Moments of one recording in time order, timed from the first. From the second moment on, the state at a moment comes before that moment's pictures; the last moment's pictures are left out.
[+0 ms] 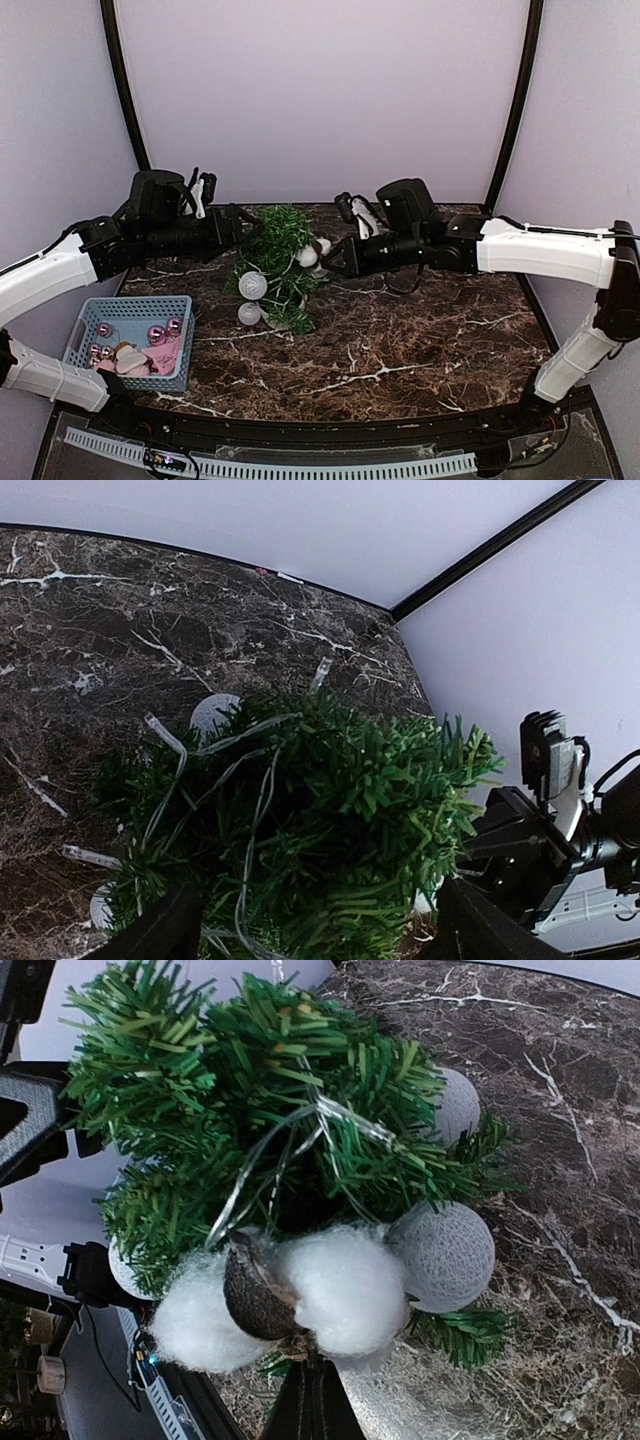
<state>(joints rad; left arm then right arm) -0.70 1.15 1.04 -0.35 0.07 -0.77 0.92 1.54 1.20 -0.21 -0.25 0.50</state>
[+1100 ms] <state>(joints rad) -0.70 1.17 1.02 -0.35 0.09 -0.76 0.92 1.77 1.45 -0.32 -0.30 0.39</state>
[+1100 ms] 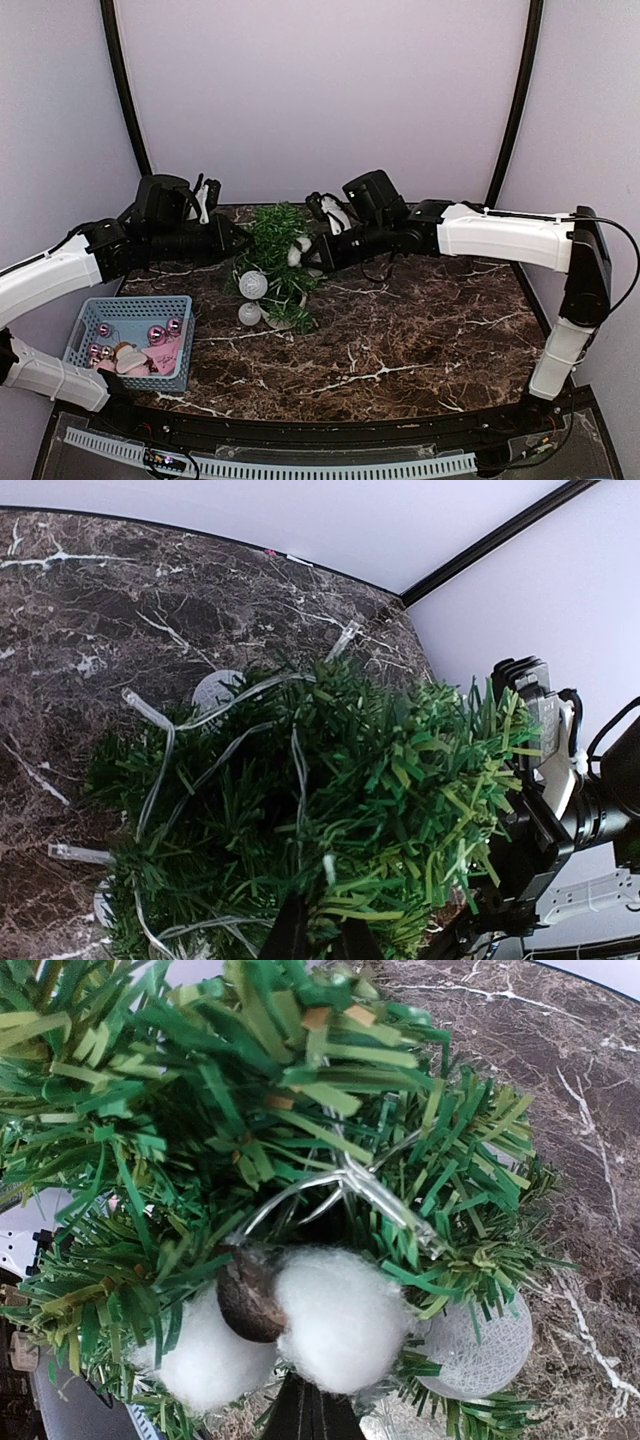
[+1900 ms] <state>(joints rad) -0.69 1.15 0.97 -0.30 0.09 -0.74 0.91 1.48 1.33 -0.35 -0.11 0.38</state>
